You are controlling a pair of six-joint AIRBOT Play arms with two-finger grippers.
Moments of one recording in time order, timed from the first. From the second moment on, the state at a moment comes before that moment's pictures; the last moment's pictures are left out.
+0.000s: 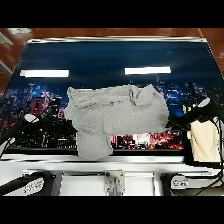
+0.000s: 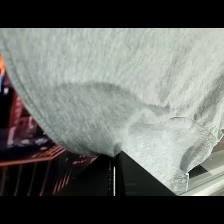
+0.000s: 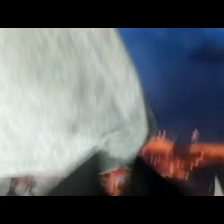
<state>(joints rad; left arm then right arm) 0.05 -1.25 0.57 0.71 -0.96 -1.31 -0.36 -1.57 0.99 -1.21 1.21 1.37</state>
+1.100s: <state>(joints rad) 0.07 -0.69 1.99 1.05 -0.98 -1.36 -0.35 -0.50 1.63 -1.02 0.92 1.19</state>
